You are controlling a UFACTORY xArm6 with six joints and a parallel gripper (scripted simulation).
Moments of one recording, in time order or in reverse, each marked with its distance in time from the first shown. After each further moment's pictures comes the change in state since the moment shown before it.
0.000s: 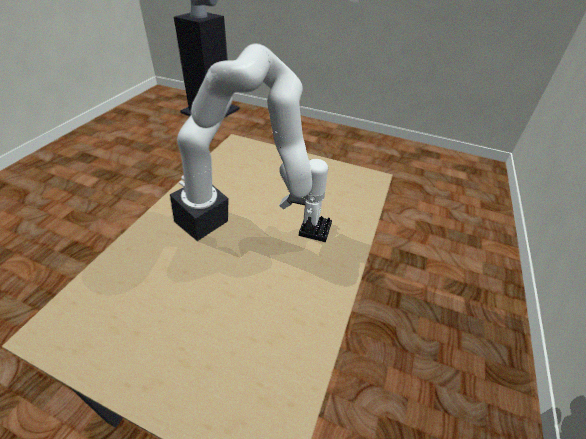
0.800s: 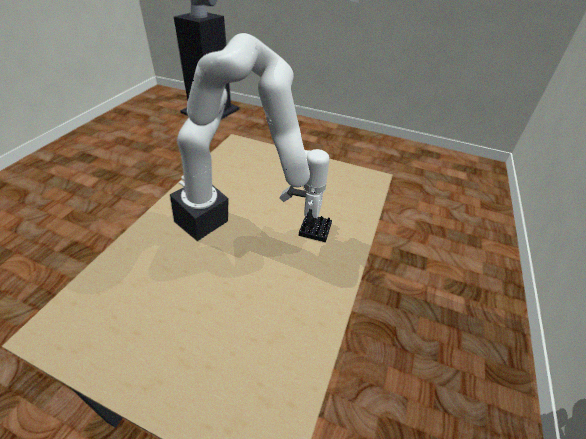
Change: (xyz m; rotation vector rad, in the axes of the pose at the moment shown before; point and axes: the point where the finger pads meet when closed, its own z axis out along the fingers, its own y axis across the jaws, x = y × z) arm 0.000 0.000 -0.036 0.000 -0.001 0.000
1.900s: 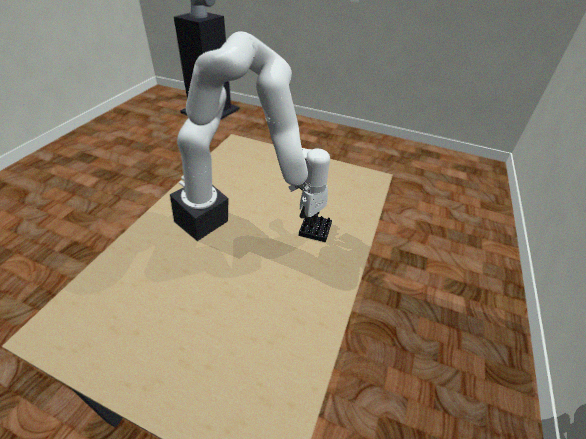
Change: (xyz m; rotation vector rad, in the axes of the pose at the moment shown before) arm 0.000 -0.001 -0.007 -0.018 0.014 0.551
